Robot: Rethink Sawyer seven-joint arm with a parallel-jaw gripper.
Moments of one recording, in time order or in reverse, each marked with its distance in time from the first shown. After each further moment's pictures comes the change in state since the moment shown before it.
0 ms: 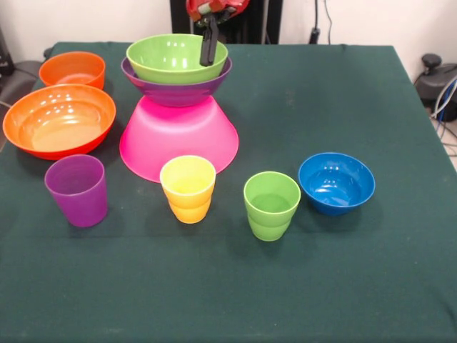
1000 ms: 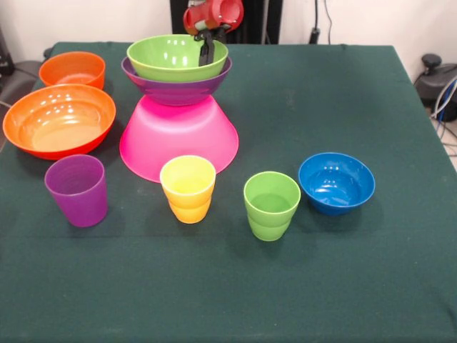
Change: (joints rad) arm -0.021 0.091 0.000 0.002 0.039 -0.087 -0.007
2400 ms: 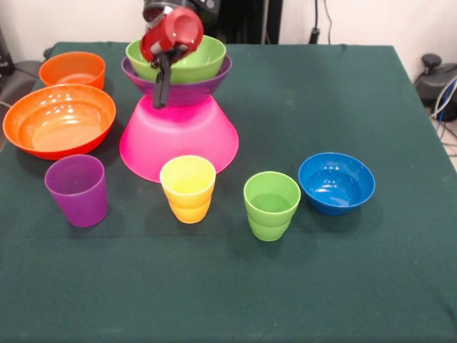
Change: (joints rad) arm -0.137 0.025 -0.029 -0.207 0.076 0.001 -0.001
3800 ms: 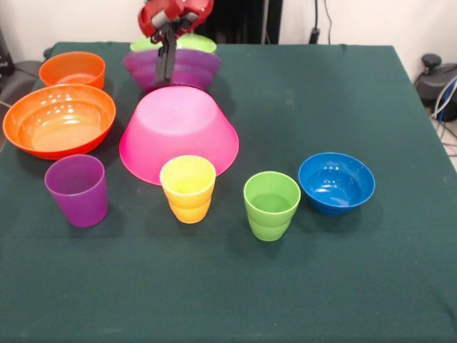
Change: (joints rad) arm 0.038 -0.077 -0.067 -0.026 -0.049 0.010 0.000
